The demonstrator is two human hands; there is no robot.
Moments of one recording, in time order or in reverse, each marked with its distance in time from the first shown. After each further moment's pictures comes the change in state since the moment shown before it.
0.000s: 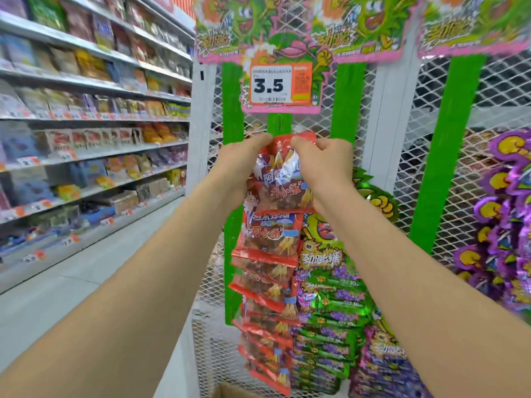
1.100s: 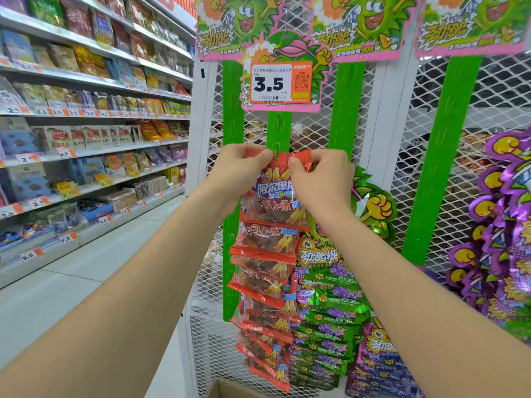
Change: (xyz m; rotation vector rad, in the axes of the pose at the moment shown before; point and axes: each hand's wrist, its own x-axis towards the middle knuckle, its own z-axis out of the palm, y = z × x) left_hand -0.007 -0.017 -0.012 0.225 -0.039 0.213; right_hand -0.024 0.017 -0.015 -0.343 0.039 -0.303
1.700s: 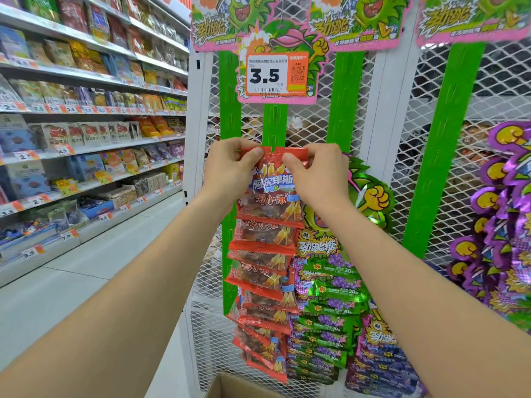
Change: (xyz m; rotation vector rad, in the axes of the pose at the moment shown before) left_hand 0.000 -0.021 -0.003 0.104 0.143 0.195; right_hand 0.006 0.009 -0.001 -0.078 -0.116 -0.056
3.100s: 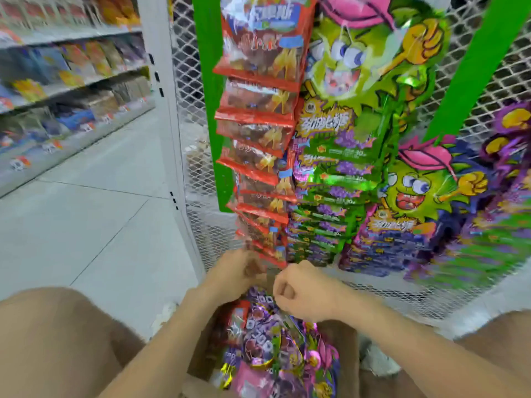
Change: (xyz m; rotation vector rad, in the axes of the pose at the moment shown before) left_hand -0.273 -0.268 -0.013 0.635 -0.825 -0.252; right_hand -0.295 0.135 0.025 -0.186 -1.287 0.121
